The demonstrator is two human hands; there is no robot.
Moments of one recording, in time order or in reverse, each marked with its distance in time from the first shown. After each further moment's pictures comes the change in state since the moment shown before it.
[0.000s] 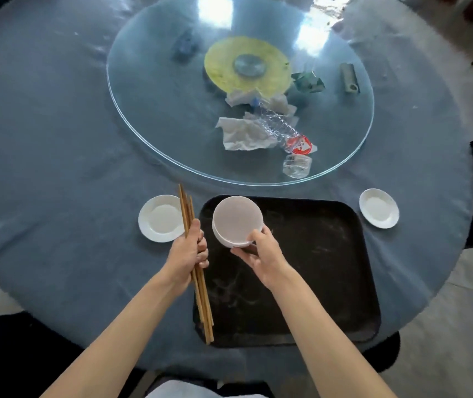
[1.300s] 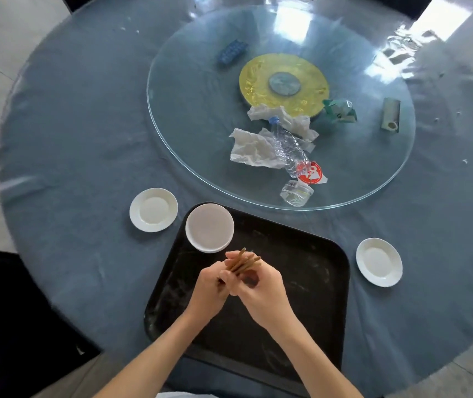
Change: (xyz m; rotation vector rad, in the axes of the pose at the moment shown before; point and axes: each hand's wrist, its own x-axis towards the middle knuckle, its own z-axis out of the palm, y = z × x) left_hand -0.001 -0.095 0.120 0.622 0.172 0.457; right_hand -0.049 -0.065 -0.088 -0.812 -0.425 -0.590
